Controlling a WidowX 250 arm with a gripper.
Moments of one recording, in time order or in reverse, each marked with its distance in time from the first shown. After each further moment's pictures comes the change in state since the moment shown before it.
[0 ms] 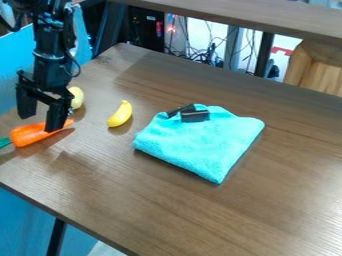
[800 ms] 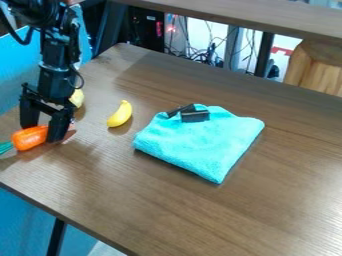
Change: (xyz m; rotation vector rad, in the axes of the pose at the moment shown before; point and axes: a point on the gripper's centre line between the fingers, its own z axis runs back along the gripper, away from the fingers) arm 0.004 -0.003 -0.020 -0.026 0.098 -0.017
